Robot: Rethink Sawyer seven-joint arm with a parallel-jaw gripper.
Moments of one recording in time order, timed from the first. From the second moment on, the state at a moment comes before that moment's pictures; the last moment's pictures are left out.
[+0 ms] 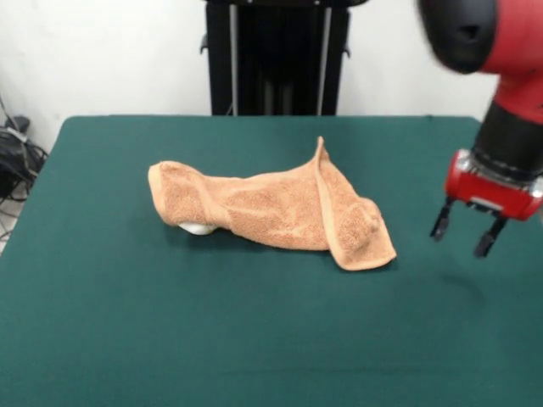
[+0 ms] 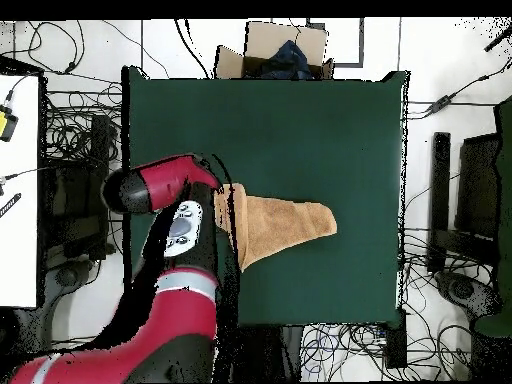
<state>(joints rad) 0.22 -0.36 -0.12 1.30 -0.15 0.58 2.44</state>
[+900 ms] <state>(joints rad) 0.48 -0.26 -0.36 1.12 0.08 0.81 3.07</state>
